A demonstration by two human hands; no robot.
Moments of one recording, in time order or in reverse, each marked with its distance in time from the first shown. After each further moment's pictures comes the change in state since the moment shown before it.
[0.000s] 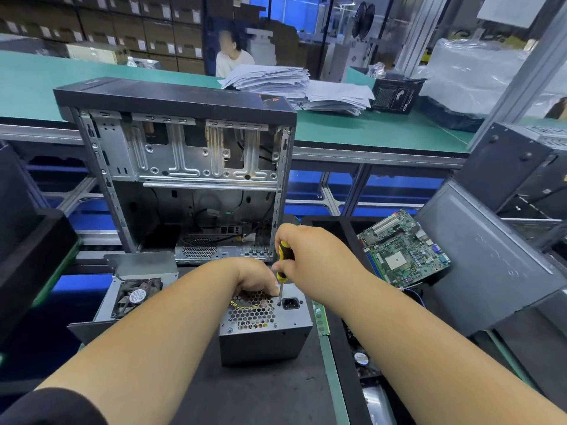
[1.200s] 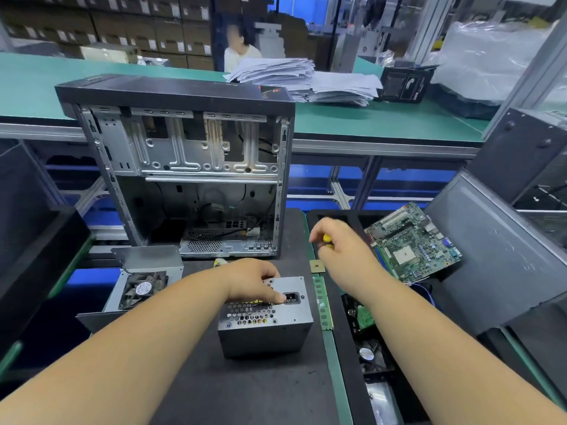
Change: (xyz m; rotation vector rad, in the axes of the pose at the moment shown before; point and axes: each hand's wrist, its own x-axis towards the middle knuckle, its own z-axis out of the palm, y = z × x) left_hand -0.009 -0.025 0.020 -0.005 0.191 0.220; right_hand -0.011 0.073 0.028 0.486 0.108 0.222
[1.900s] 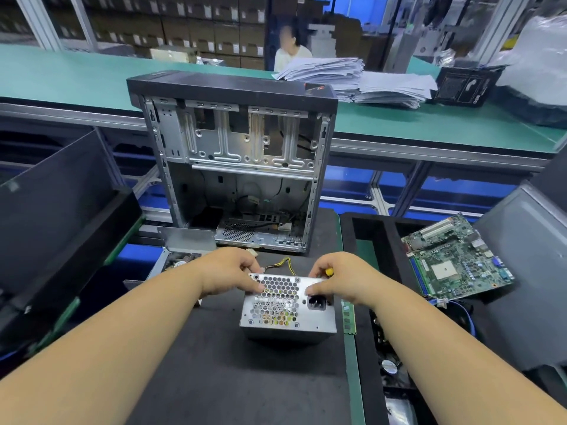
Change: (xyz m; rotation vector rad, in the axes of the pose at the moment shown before) left_hand -0.059 -0.047 -0.012 -0.209 0.230 -0.115; right_hand 0.022 0.020 0.039 -0.180 -0.451 0.073
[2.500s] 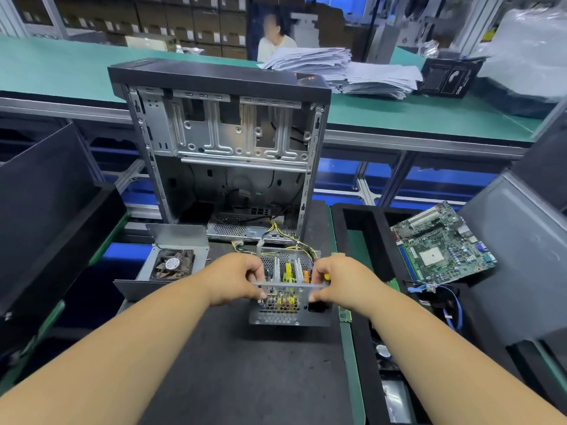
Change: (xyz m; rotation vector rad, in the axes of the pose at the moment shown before) left_hand 0.006 -0.008 0.029 0.054 0.018 0.120; right_hand -0.014 0.011 0.019 -0.232 0.072 -0.039
